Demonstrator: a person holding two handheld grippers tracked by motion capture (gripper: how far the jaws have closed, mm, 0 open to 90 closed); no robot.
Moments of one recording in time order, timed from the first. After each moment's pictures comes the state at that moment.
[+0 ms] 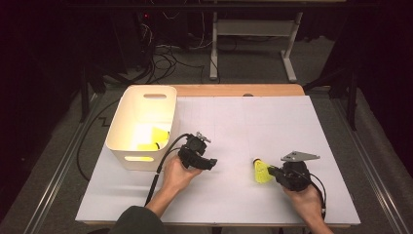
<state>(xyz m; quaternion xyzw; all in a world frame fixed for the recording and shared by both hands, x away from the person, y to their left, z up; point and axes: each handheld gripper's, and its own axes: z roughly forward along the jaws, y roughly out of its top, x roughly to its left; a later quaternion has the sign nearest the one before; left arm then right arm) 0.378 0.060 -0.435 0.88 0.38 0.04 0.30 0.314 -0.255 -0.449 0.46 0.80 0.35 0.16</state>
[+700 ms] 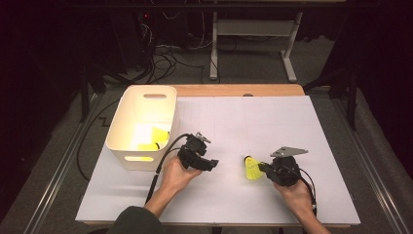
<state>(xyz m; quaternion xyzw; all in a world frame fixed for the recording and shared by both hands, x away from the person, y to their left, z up) 0.375 0.061 -0.432 0.88 0.36 0.03 0.31 0.325 -0.231 -0.444 0.44 0.81 0.35 0.15</state>
